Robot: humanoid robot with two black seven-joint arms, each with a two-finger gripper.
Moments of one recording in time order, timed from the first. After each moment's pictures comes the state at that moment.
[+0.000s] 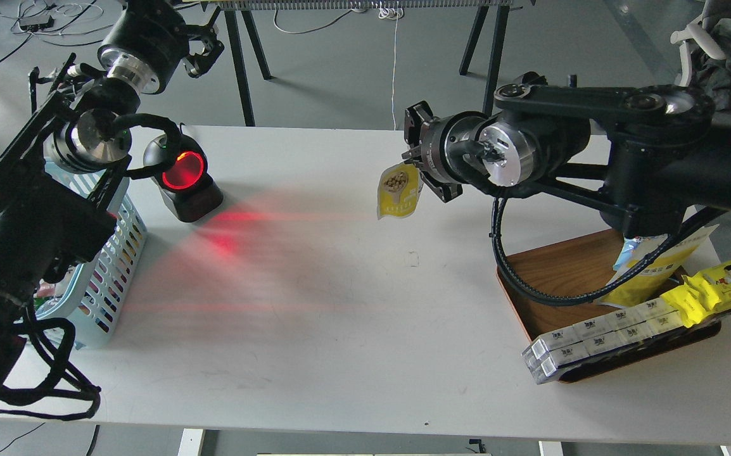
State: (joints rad) left arm -0.88 0.26 -1.09 -0.83 0.19 -0.15 -0.06; right arm 1.51 -0.27 -0.10 1.31 0.20 -0.49 -0.49
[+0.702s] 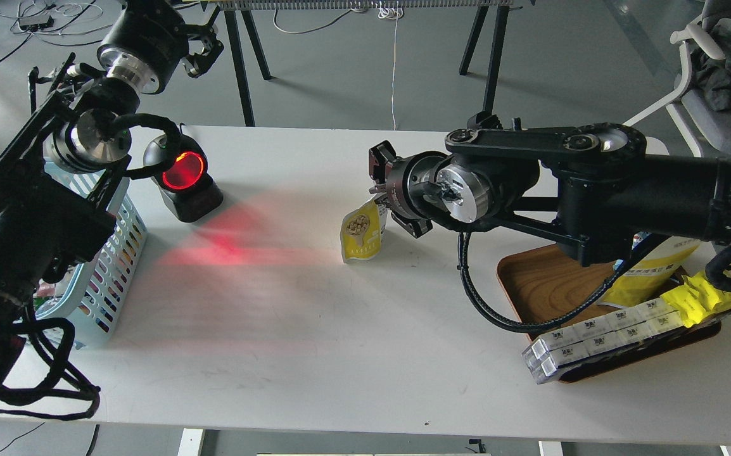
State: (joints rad) left arm -0.87 0.26 -1.09 -0.83 0.19 -0.15 -0.06; right arm 1.47 -0.17 -0.10 1.27 0.19 -0.49 -0.49
